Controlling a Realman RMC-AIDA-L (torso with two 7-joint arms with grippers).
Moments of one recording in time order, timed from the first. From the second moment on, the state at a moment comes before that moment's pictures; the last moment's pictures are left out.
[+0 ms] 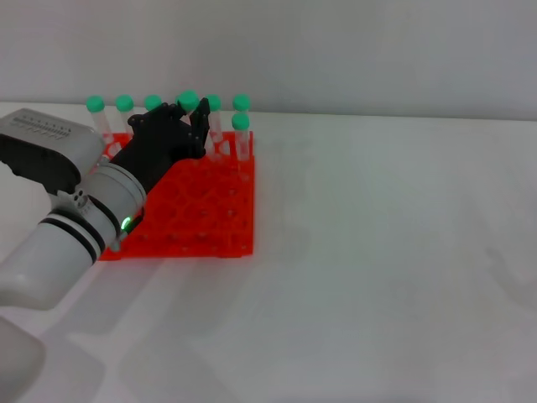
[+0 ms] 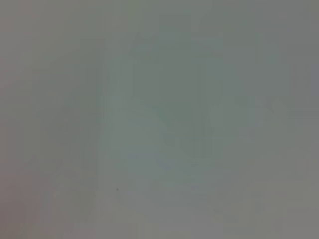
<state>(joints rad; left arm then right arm) -0.60 -2.09 -1.34 -0.30 -0.11 -0.84 2.74 0.18 2.01 -1.01 -0.23 2.47 1.42 -2.66</state>
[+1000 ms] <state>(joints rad) -0.65 -2.09 -1.33 -0.30 -0.10 -0.67 2.71 0.19 2.01 -1.01 -0.23 2.47 1.44 -2.65</state>
